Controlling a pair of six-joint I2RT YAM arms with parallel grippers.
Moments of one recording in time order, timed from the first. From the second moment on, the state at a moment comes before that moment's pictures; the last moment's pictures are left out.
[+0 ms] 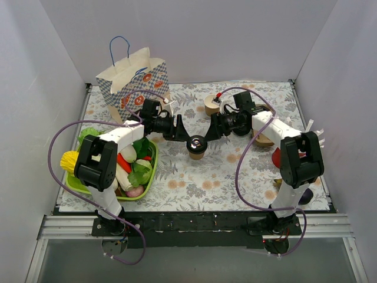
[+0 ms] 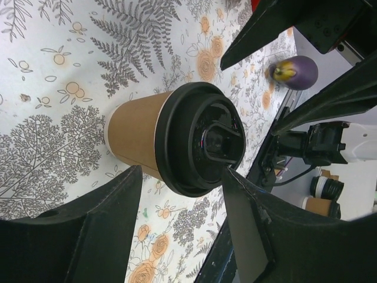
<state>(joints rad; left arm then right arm) -0.37 1.78 1.19 -0.20 0.84 -0.35 0.35 1.77 1.29 -0.49 -0.90 -0.01</state>
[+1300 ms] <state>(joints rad) -0.35 1.86 1.14 -0.13 0.97 -0.43 0.26 2.01 1.18 -0.10 -1.30 0.38</state>
